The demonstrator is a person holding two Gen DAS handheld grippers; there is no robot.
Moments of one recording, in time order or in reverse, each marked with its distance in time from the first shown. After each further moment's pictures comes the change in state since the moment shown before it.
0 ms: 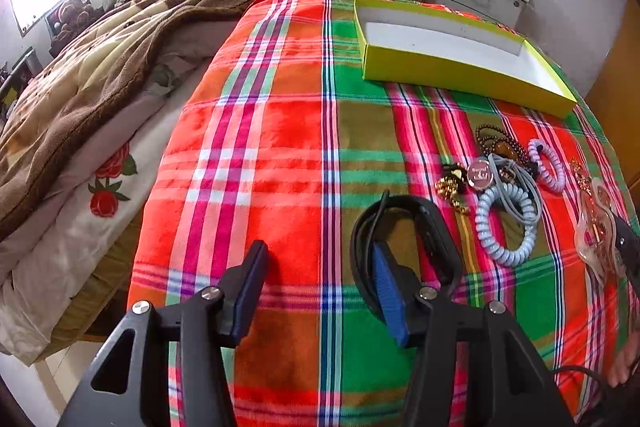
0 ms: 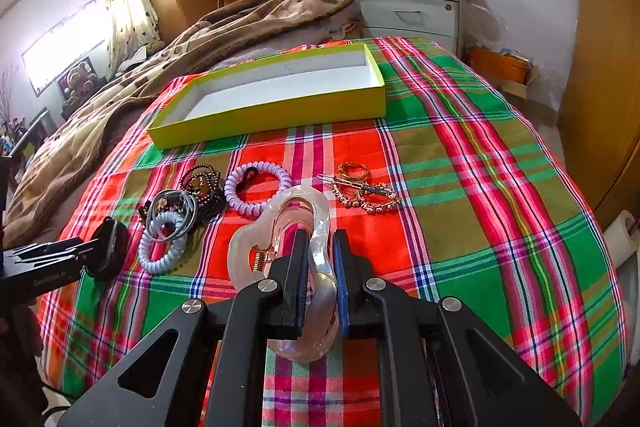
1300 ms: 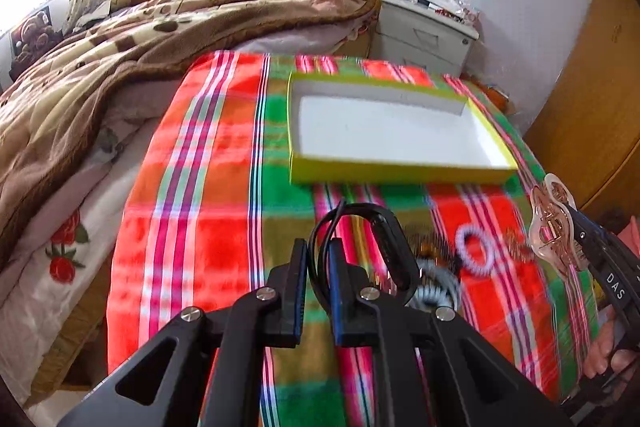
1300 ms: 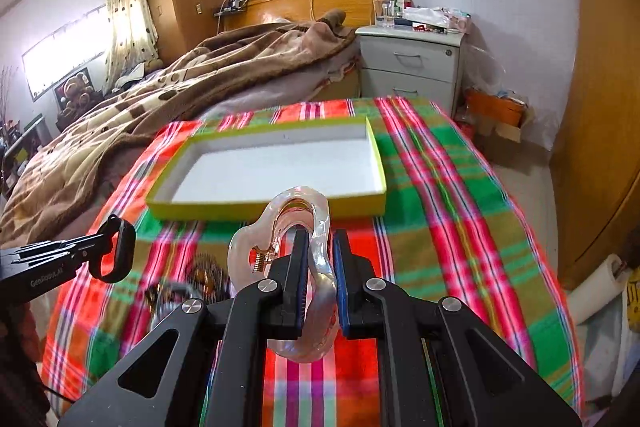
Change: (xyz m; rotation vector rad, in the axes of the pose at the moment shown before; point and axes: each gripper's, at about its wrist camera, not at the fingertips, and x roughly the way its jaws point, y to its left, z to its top) left arm -0.017 -0.018 0.068 0.032 -0.117 -0.204; right arm -0.004 0.015 0.074 -0.046 -0.103 -0.049
